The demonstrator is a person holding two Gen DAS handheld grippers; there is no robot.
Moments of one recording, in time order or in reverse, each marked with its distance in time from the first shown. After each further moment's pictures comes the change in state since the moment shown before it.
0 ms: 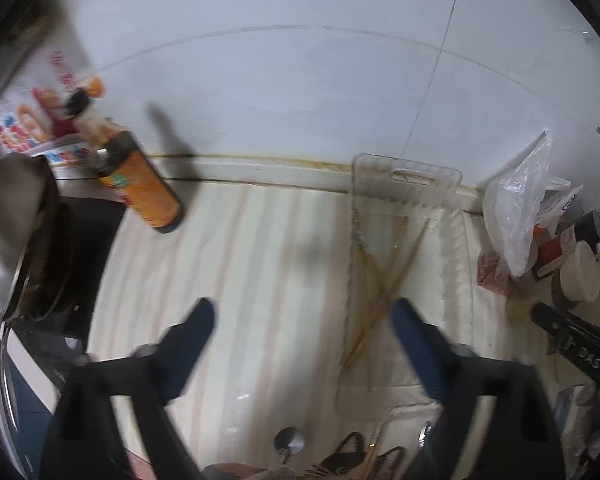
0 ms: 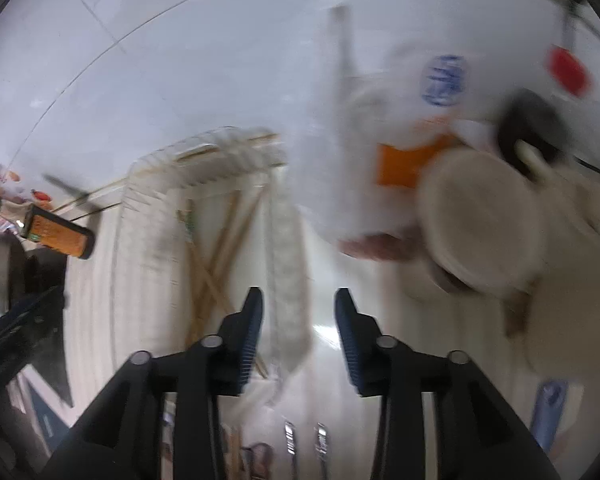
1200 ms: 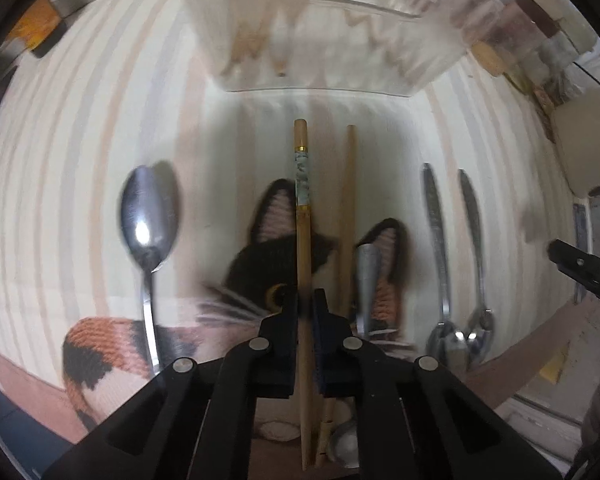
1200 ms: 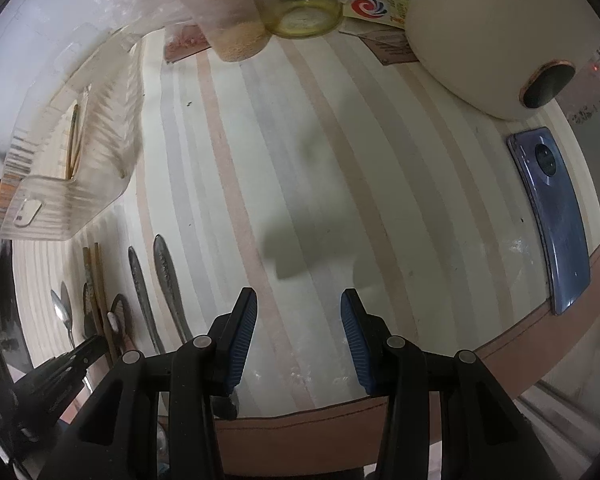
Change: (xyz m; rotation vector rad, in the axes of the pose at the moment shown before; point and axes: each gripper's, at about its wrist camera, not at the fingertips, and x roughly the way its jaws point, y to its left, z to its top) left arm 0.100 -0.064 -0.193 0.168 0.376 -0.192; right arm 0.031 -0.114 -0.190 0.244 0.174 -0.052
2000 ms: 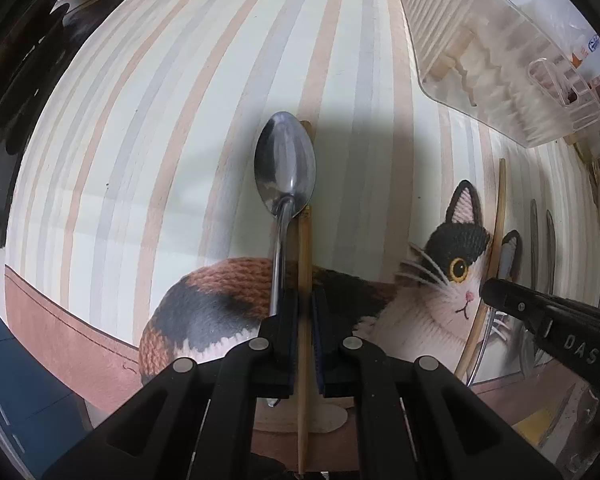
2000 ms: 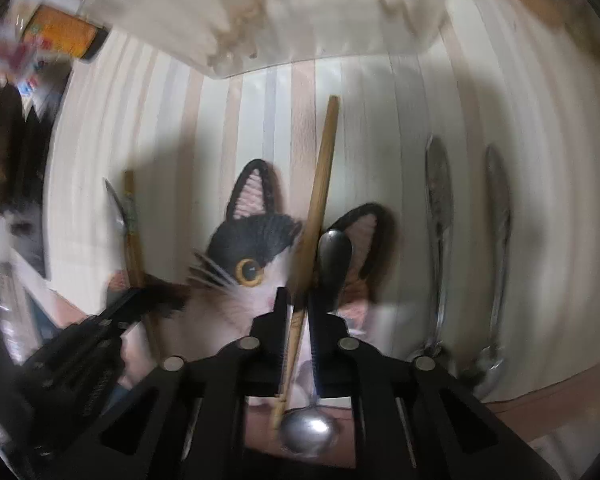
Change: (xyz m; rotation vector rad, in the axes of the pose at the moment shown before) left arm -0.004 0.108 -0.050 -0.228 -0.048 0.053; right arm 0.055 0.203 -0.051 -0.369 0.210 0.068
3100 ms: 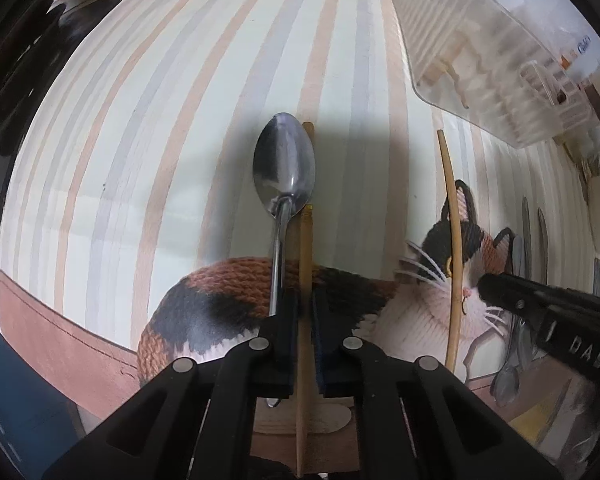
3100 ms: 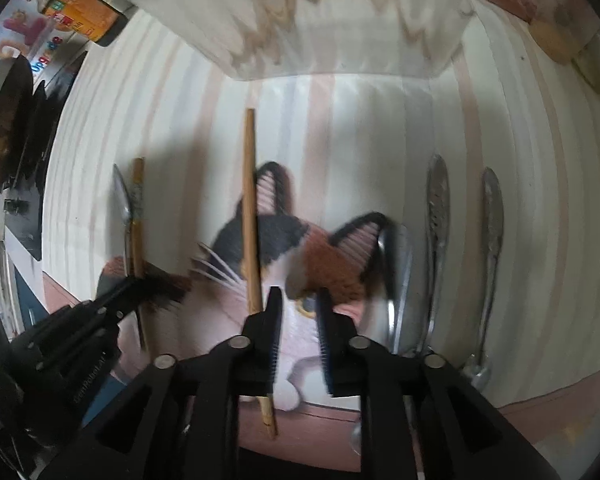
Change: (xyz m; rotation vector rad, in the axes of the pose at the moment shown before) left arm -0.007 0.026 -0.003 -0.003 -0.024 -0.042; right arm -0.004 -0.008 0.009 -0.063 -0.034 0.015
